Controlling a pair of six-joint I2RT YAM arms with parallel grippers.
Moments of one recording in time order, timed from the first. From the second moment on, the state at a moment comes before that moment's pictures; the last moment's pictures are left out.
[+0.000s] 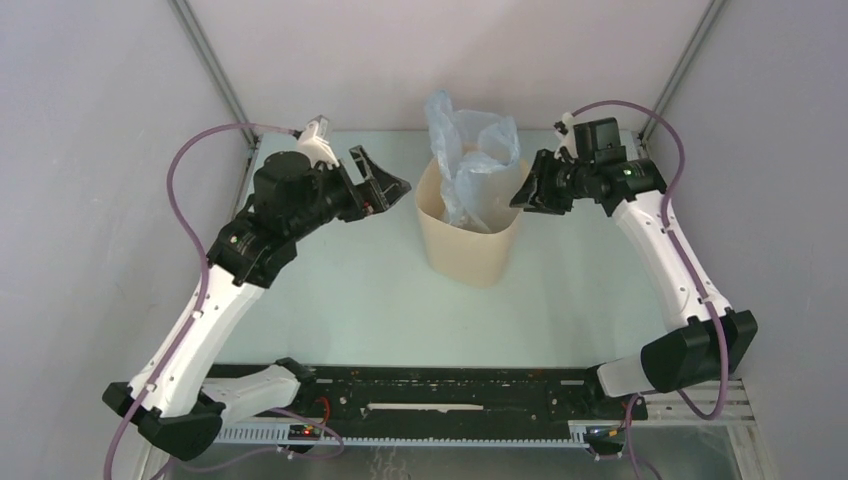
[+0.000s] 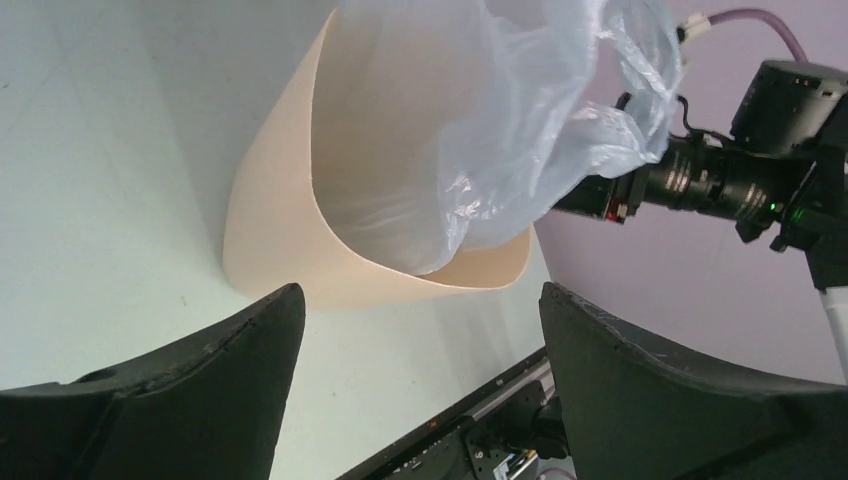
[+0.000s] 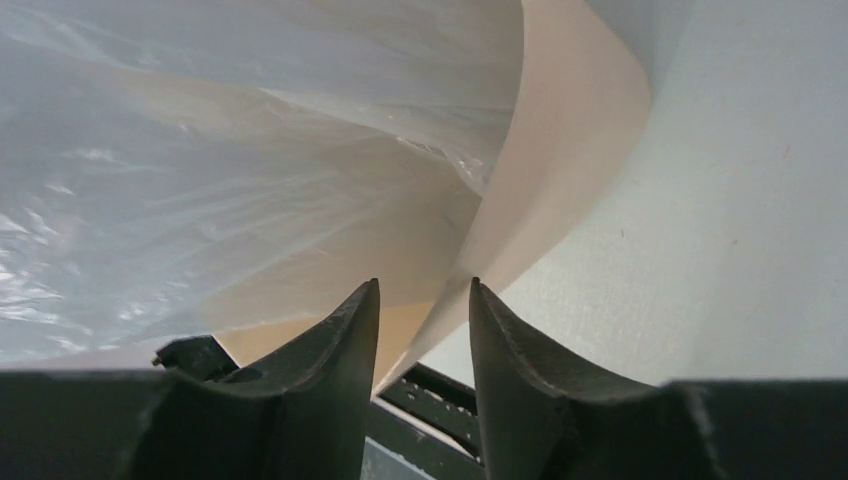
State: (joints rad) left arm -0.55 1.08 1.39 -0.59 0.10 -0.69; right arm 0.23 1.41 1.53 -0.91 -0.38 0.48
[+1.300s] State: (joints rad) left arm -0.46 0.93 1.64 -1.01 -0.06 -0.99; right arm 0.51 1.66 1.87 -1.24 -0.23 0.48
